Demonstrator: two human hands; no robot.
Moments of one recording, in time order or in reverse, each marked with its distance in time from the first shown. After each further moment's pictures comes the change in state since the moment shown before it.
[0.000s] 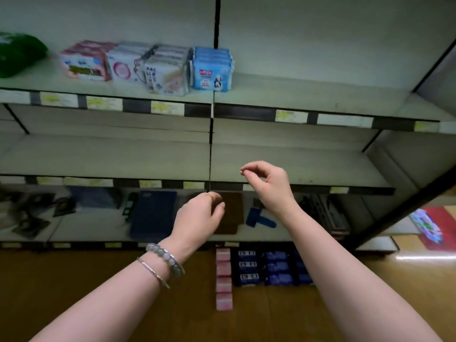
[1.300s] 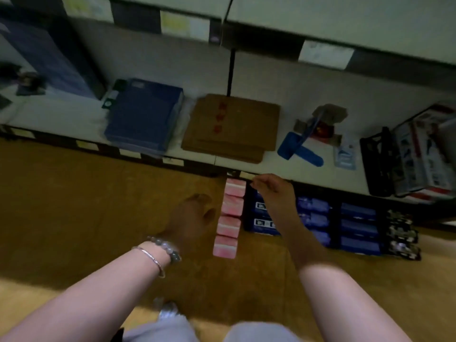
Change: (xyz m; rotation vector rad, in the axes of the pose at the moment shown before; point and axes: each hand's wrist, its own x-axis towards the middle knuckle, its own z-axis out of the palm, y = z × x) left_hand -0.011 -0.236 0.398 0.007 -0.337 -0.330; right_hand -0.076 0.462 0.180 0.167 -0.193 0.505
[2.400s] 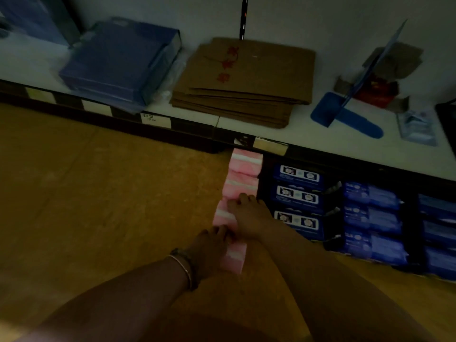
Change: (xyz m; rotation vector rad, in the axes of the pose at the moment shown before) left_hand 0.100 -0.139 0.298 0.668 -0.394 0.315; right_hand 0.100 0.304 0.113 -1.292 -0.642 -0.342
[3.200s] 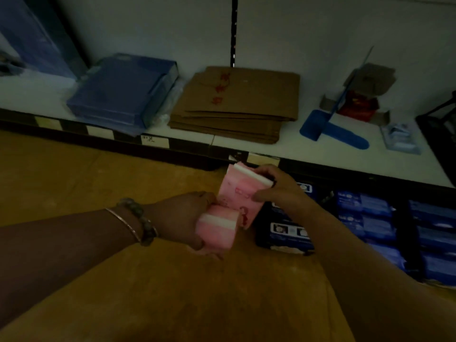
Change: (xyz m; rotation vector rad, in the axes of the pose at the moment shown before) left_hand -0.051 -0.045 -0.111 -0.295 0.124 0.005; right_hand -0.047 0.049 -0.072 1.282 0.338 0.036
